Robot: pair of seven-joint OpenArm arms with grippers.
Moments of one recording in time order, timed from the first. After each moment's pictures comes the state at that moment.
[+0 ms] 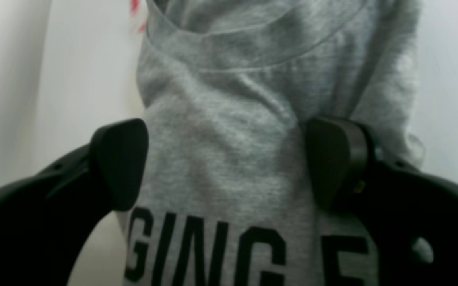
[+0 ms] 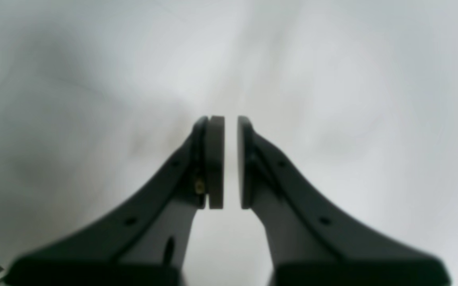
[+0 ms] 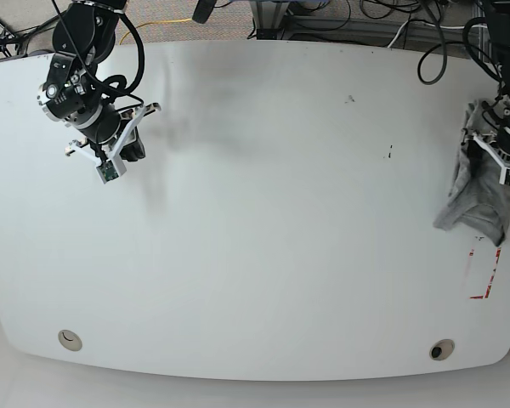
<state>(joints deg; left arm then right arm) 7.9 -35.1 -15.1 64.4 -3.9 -19.9 6.2 -12.3 8.8 22.8 109.0 20.3 40.7 -60.2</state>
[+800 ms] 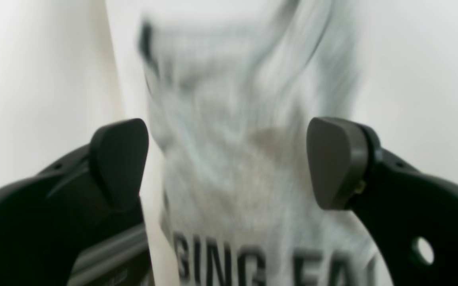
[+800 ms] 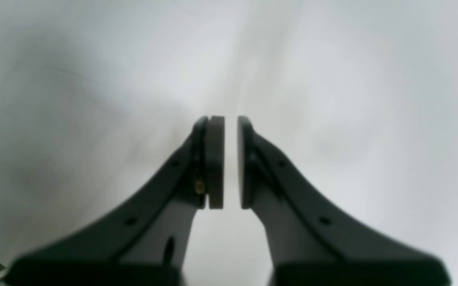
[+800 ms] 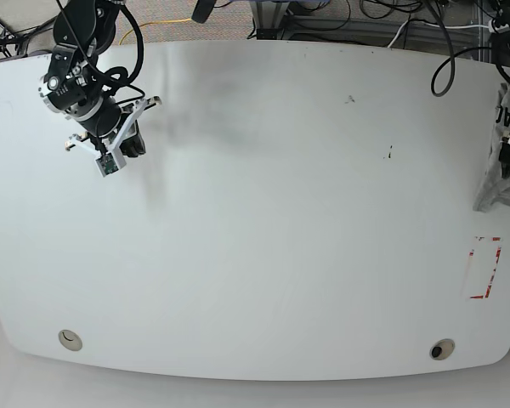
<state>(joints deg) 8.4 -38.1 -29.3 78.4 -2.5 -36.1 24.0 -14.8 8.8 22.9 110.2 19.7 40.7 -56.4</state>
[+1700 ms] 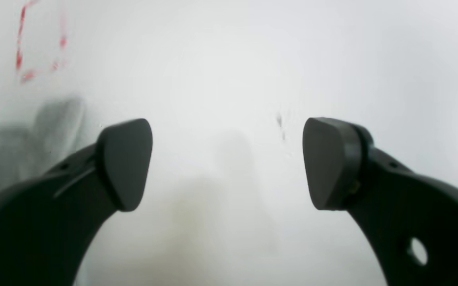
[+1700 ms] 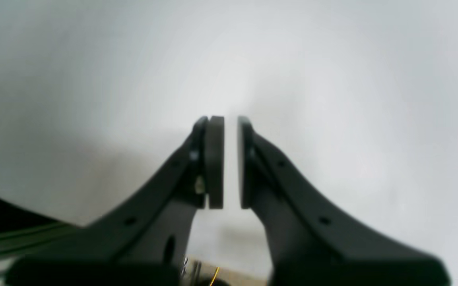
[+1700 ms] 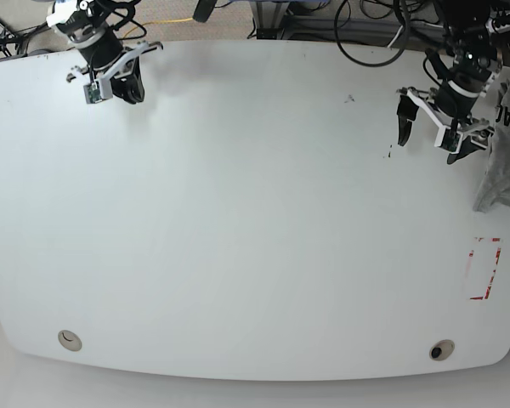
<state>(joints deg) 26.9 -9.3 -26.0 109.4 -2.9 -35.8 25.0 -38.0 4.6 28.8 110.2 20.1 38.9 -29.4</state>
